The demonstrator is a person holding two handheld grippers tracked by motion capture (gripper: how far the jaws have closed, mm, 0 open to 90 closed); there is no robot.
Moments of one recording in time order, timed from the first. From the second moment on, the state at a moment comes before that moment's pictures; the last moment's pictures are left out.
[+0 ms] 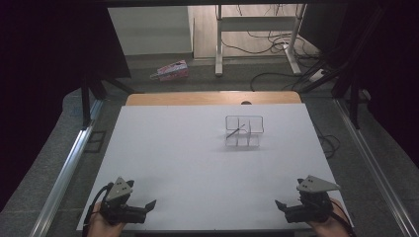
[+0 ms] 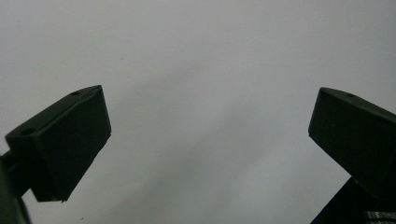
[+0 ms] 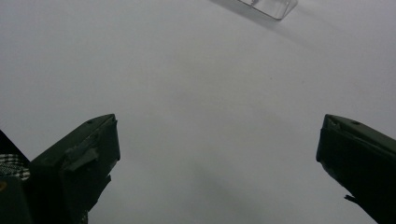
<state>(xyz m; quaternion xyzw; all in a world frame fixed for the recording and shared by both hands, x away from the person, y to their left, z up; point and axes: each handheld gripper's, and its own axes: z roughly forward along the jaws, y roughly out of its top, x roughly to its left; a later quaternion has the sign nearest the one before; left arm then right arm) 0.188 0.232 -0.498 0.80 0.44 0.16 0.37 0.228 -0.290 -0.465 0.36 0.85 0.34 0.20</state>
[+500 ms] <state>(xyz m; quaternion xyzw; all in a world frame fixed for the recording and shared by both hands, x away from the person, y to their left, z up) 0.188 0.233 -0.498 0.80 0.44 0.16 0.37 0.221 -0.306 -0.466 0.38 0.84 0.33 0.20</state>
